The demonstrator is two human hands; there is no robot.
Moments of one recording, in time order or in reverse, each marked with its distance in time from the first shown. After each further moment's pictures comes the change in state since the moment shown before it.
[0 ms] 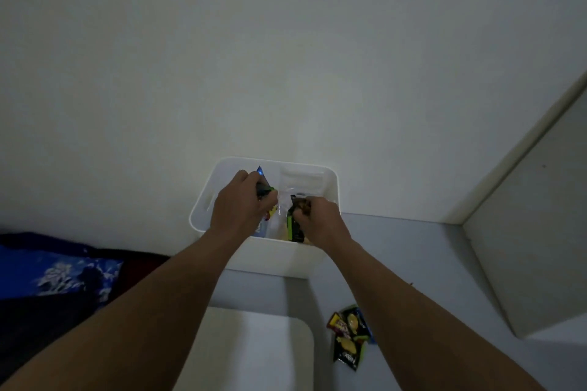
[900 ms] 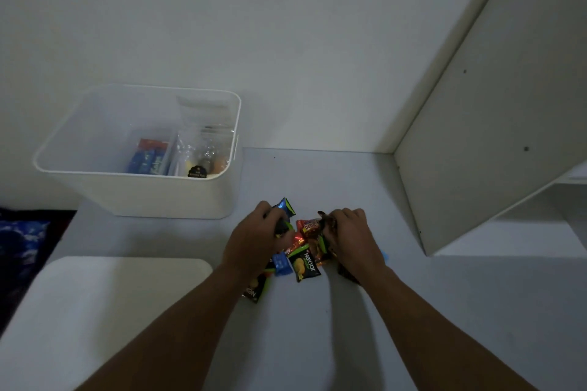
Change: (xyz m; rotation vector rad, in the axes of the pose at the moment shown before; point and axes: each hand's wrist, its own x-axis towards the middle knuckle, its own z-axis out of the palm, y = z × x) left_hand -0.154 0.109 0.219 -0.007 -0.263 0.344; right_hand -0.111 0.292 -0.055 -0.313 0.093 -0.031
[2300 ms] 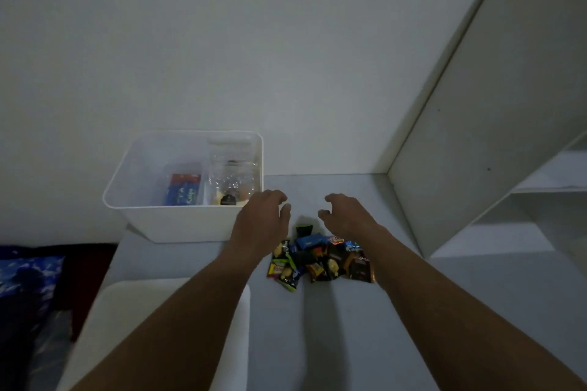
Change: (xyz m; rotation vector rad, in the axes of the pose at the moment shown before) left_hand 0.025 0.002 -0.125 -0.063 0.041 -0.109; right_hand 0.032 -0.122 -0.096 0.053 -0.306 0.258
